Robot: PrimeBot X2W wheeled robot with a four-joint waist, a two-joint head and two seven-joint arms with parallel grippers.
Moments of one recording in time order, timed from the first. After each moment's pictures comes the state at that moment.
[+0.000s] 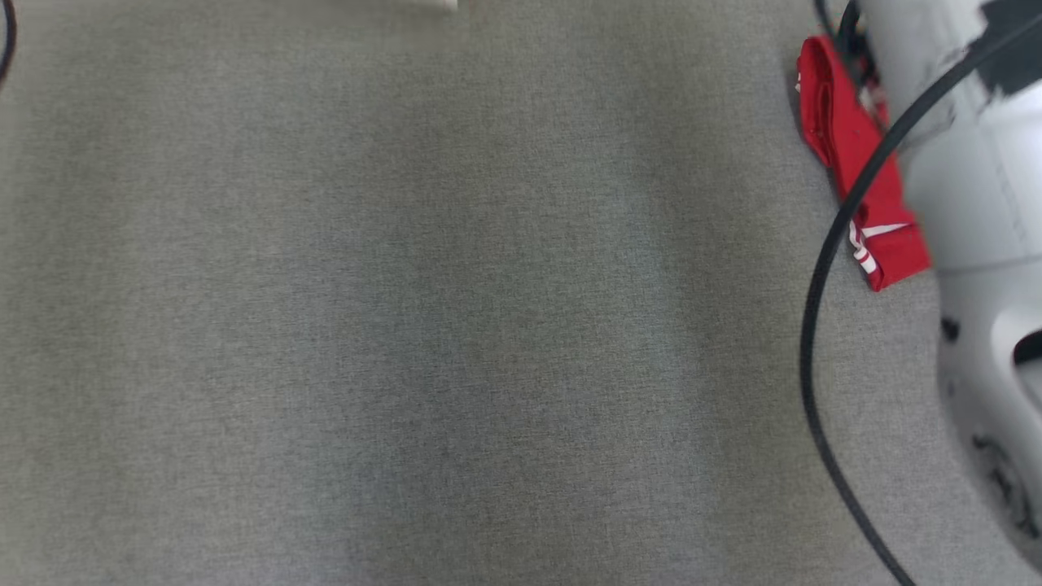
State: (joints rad) left arm -1.56 0.53 -0.53 0.49 -0.69 -0.13 0.06; right arm -1.55 -0.10 0.38 0.72 0.93 0.13 0.04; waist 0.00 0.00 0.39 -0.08
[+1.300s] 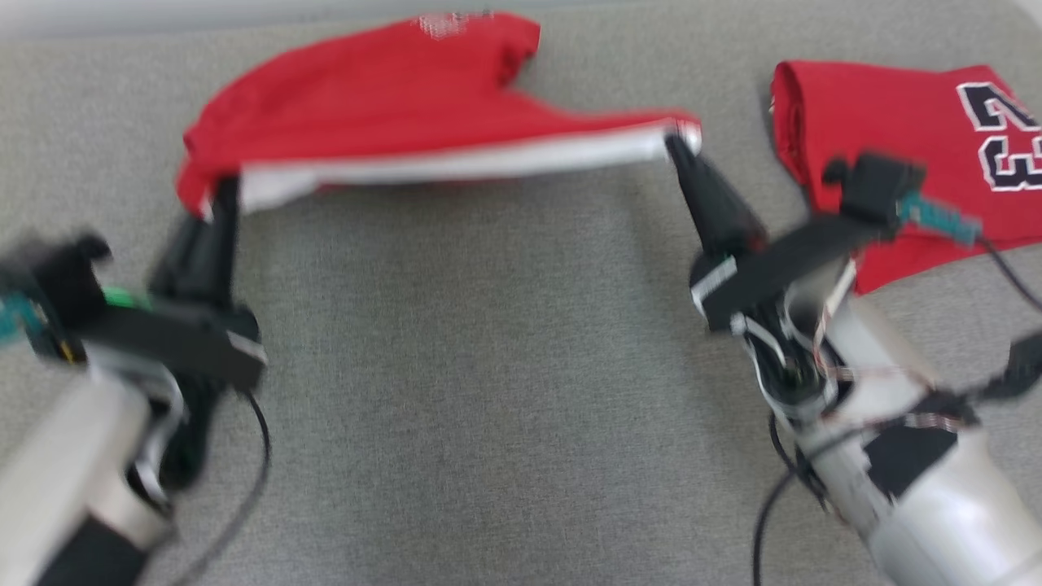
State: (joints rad) left arm -0.78 0.50 -0.60 0.19 -0.93 0.07 -0.26; right arm -0.82 -0.29 0.70 0.38 1.10 0.13 -0.11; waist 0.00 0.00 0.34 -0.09
